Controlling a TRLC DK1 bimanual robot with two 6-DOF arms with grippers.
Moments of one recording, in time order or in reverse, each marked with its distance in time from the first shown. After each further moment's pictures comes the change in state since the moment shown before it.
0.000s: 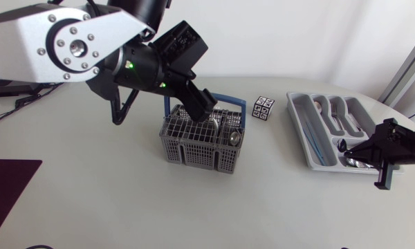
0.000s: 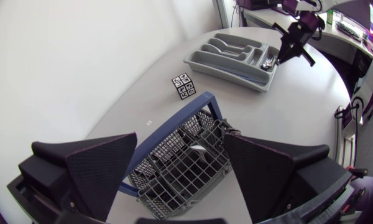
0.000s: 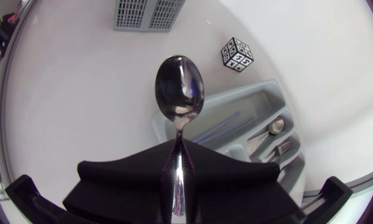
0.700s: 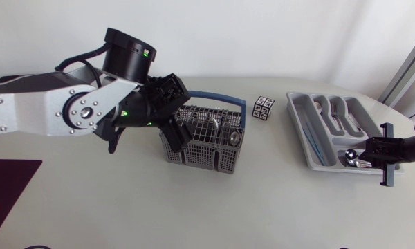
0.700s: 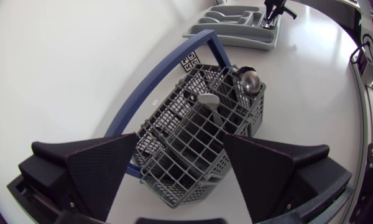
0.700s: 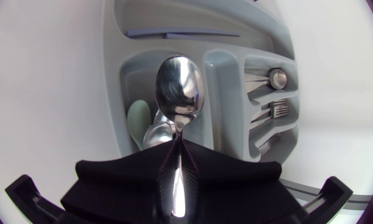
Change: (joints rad) left arm 0.083 -0.035 -0.297 0.247 0.000 0.208; right arm -0.057 0.348 0.114 0.349 0.317 -0.257
